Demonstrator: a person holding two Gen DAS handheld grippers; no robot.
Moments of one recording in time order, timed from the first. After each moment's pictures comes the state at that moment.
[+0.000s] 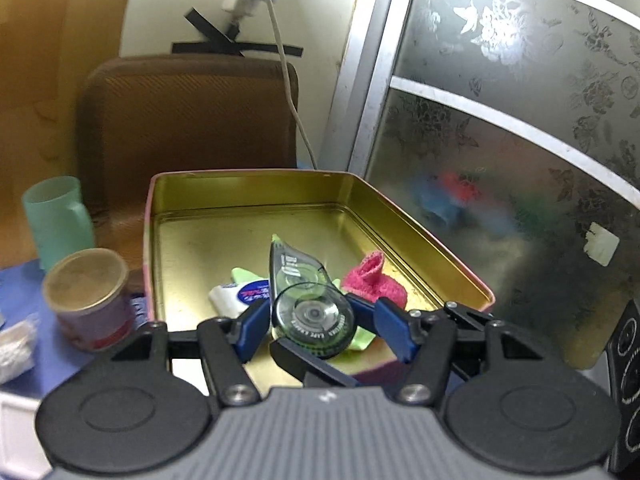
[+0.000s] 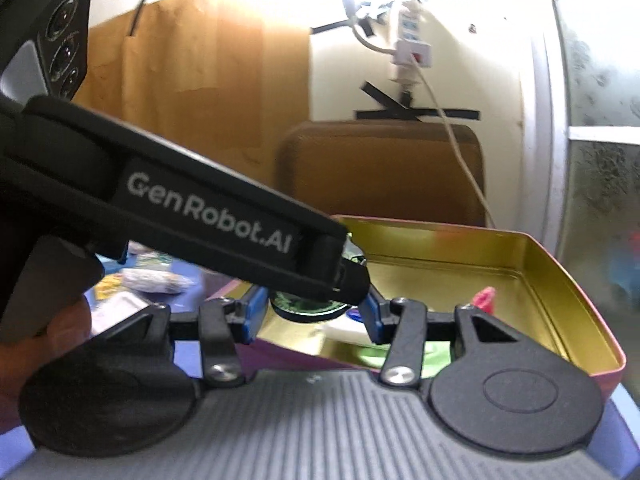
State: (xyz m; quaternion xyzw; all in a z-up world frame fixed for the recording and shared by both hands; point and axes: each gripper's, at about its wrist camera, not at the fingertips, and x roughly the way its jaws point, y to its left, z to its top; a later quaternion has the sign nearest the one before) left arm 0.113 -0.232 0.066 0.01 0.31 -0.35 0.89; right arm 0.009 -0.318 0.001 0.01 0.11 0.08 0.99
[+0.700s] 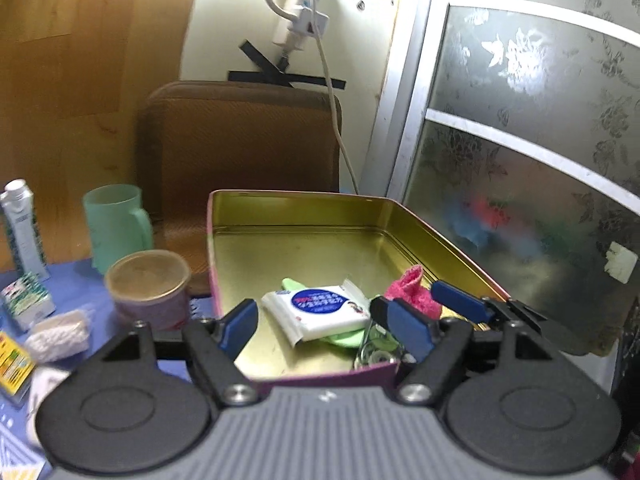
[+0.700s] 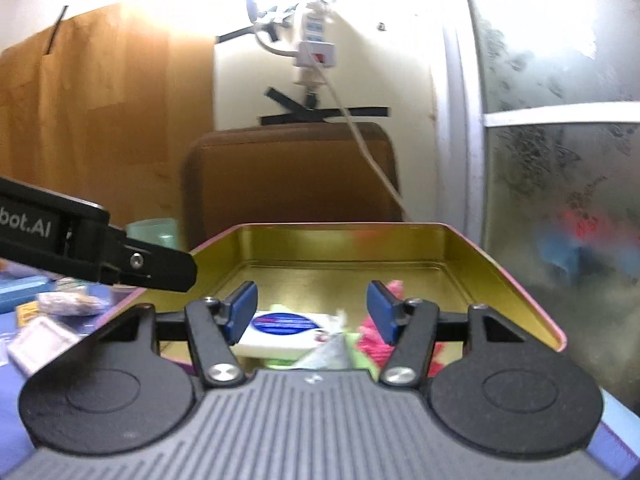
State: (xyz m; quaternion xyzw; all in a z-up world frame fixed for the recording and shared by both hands) left arm 0.077 -0.183 0.072 -0.01 0.26 -0.29 0.92; right arm 0.005 -0.336 -0.006 0.03 0.09 -0.03 1.00
